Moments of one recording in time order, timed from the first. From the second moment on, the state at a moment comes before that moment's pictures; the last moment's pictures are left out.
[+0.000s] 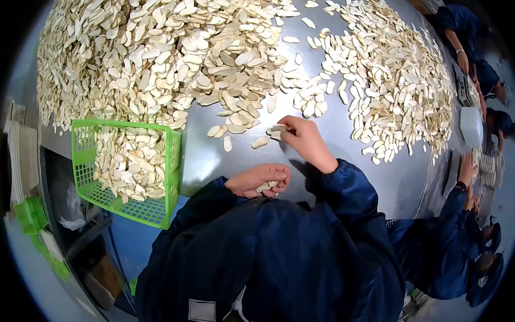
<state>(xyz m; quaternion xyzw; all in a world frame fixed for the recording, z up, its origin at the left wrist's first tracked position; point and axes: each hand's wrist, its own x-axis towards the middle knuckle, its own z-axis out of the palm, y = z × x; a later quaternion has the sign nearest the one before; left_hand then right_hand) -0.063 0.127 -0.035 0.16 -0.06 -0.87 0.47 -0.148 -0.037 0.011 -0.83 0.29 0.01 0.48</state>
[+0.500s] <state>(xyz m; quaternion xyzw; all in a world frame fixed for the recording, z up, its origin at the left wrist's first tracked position) -0.063 0.127 -0.035 0.17 -0.07 -0.86 0.47 -0.164 -0.028 0.031 -0.89 0.35 -0.15 0.27</state>
